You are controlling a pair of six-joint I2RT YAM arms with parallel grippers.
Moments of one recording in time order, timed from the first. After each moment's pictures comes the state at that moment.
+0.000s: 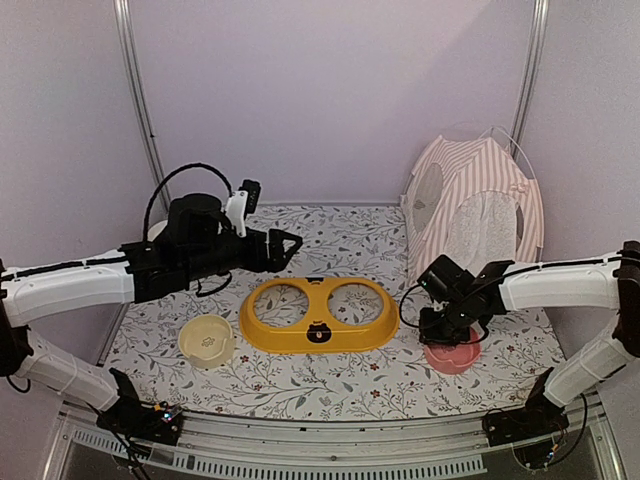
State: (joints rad) left arm -0.83 1.28 0.91 0.04 -0.10 -0.42; right arm 0.79 1.44 0.78 -0.59 0.09 0.81
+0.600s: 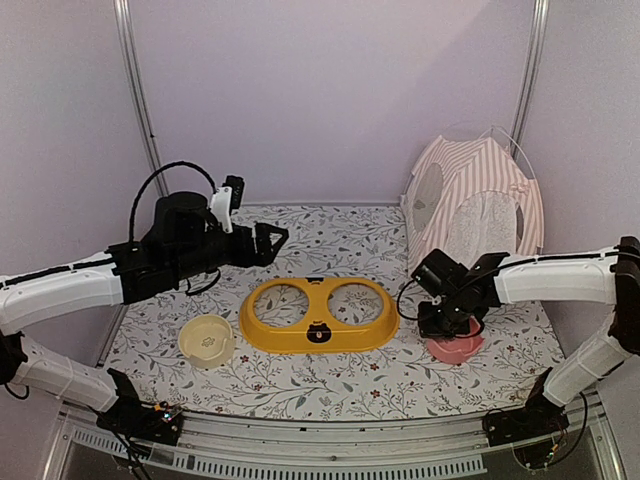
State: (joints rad) left arm -0.80 1.20 0.88 0.00 -0.15 -0.43; right arm 0.80 1.49 0.86 -0.65 0.16 0.82
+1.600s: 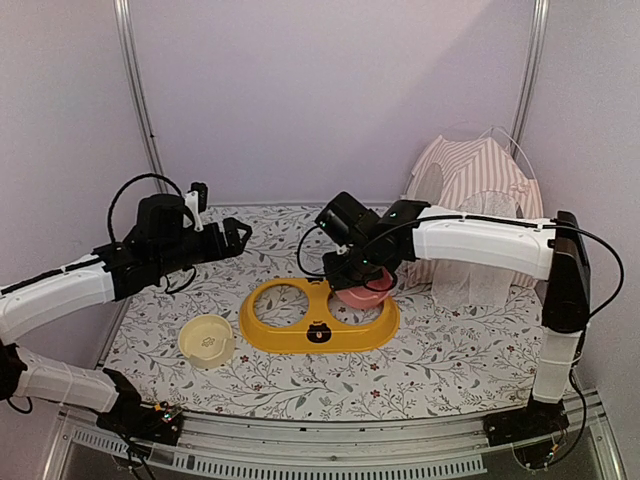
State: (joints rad) left arm -0.61 1.15 0.82 -0.07 -0.15 -0.52; right arm 1.00 1.91 1.66 -0.78 0.26 0.61
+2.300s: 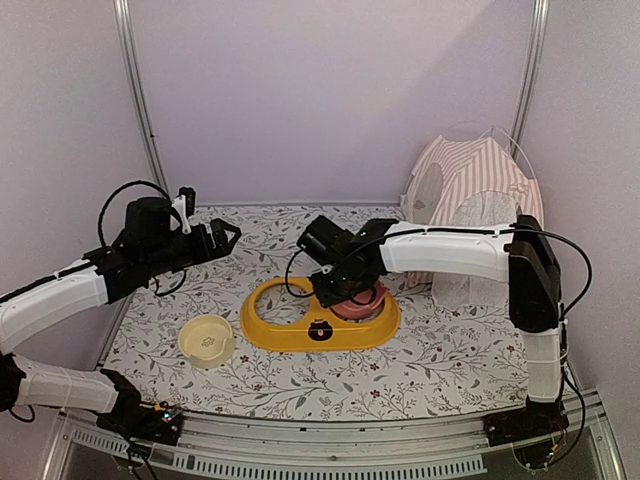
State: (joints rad) left arm -0.50 1.09 0.77 -0.09 -0.03 -0.57; right arm 1.02 2.10 1.74 -0.76 0.29 0.51
